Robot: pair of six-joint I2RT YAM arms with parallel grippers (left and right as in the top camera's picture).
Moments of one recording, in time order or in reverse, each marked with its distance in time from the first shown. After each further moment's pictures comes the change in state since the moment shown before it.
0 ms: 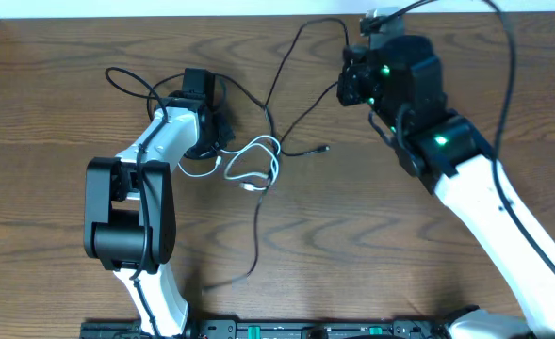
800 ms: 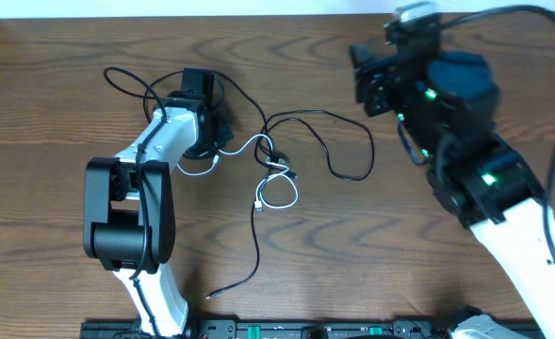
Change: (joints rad) left arm 0.005 0.000 0.000 0.001 -0.006 0.000; right arm 0.011 -0.138 0.022 -0.119 0.043 -0.149
